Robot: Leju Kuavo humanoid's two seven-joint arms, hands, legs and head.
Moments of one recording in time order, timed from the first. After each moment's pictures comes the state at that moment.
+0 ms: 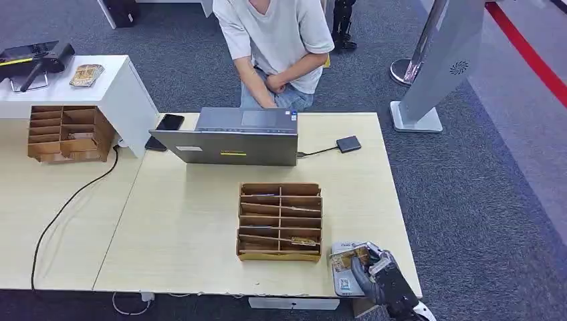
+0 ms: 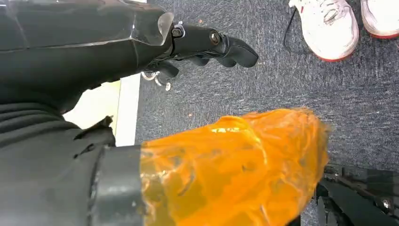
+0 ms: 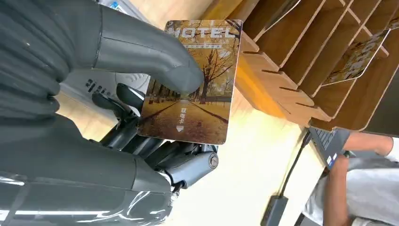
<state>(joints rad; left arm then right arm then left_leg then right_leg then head) -0.13 -0.15 -1.52 -0.11 1.36 0.50 0.11 0.11 -0.19 0.32 -1.42 0.14 -0.07 -0.32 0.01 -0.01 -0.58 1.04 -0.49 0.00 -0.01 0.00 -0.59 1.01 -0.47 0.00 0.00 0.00</state>
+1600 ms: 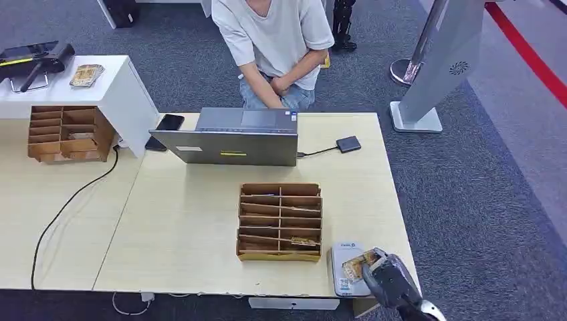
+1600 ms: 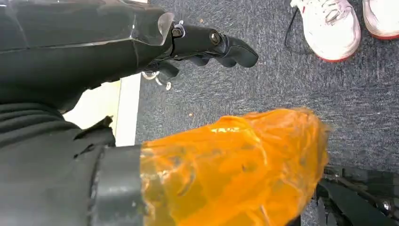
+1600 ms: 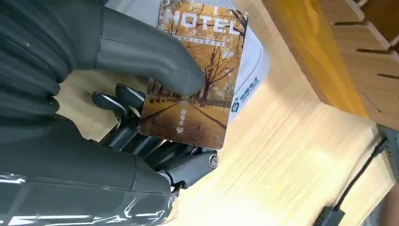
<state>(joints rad) -0.13 -0.15 -1.52 -0.11 1.37 0.50 0.11 0.08 -0.26 0.34 -1.36 0.23 -0.08 -0.19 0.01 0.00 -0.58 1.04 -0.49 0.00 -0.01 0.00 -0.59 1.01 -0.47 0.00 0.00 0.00</state>
